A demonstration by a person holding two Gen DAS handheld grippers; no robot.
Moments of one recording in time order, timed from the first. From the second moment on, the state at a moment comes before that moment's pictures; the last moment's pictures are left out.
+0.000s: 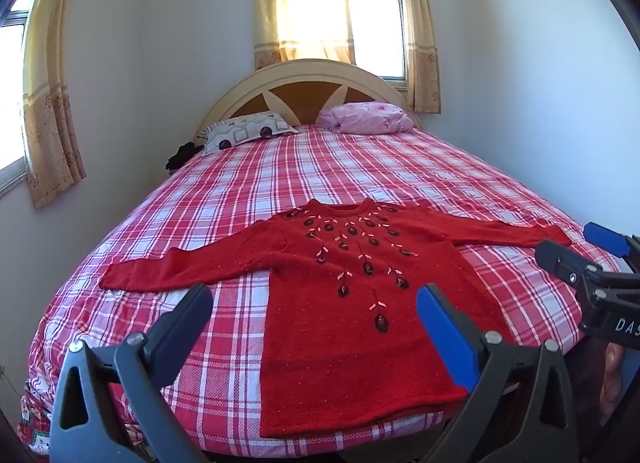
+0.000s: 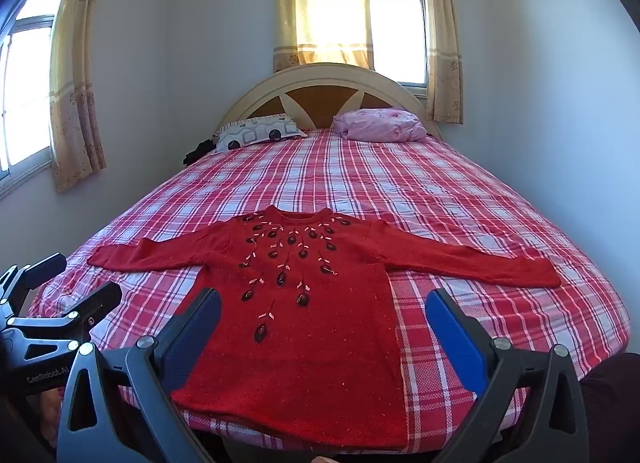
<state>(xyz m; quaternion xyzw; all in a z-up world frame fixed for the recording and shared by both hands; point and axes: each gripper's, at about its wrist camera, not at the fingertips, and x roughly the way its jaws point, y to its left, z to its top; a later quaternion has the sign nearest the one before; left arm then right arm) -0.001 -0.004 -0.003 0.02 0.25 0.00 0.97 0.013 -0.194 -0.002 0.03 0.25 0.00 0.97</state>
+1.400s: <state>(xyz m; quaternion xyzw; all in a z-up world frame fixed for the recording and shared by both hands) -0.001 -0.005 -0.003 0.03 0.25 0.00 0.97 0.016 -0.195 -0.009 0.03 0.25 0.00 0.97</state>
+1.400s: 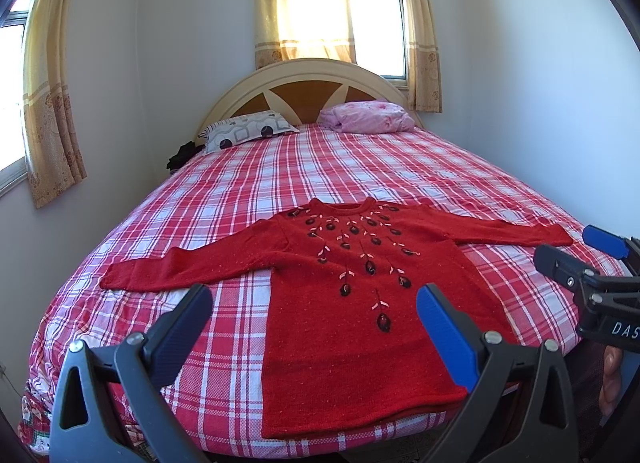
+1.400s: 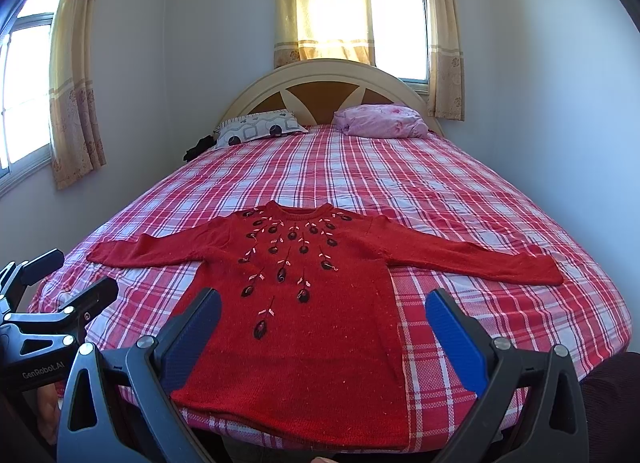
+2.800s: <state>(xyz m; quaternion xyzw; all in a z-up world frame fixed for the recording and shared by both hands) 0.022 -0.005 -0.041 0.04 0.28 0.01 0.96 0.057 -0.222 -0.054 0.04 0.30 0.01 0.95</state>
